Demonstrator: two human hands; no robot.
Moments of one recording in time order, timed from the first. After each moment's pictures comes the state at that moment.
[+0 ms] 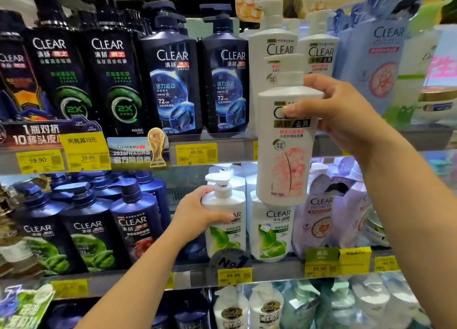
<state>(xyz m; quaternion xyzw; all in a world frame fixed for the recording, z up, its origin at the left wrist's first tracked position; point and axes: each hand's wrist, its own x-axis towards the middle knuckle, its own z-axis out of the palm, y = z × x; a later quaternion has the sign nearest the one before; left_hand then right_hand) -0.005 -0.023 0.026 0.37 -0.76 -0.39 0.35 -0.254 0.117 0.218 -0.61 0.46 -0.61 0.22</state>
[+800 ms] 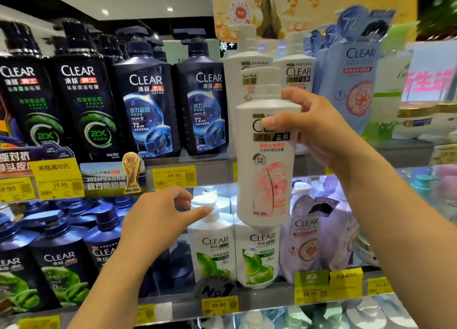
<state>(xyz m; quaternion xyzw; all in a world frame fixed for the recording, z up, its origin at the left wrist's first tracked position) 0.006 0.017 0.113 0.46 -0.82 -0.08 0.33 -0.270 0.107 0.225 -0.63 0.42 -0.61 0.24</state>
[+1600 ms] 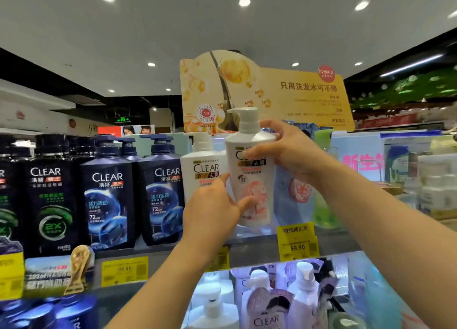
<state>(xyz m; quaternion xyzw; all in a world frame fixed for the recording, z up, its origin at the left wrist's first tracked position) -0.178 0.047 0.241 0.32 -0.80 -0.02 0.51 -0.350 0.111 0.331 -0.63 0.44 -0.61 0.16</state>
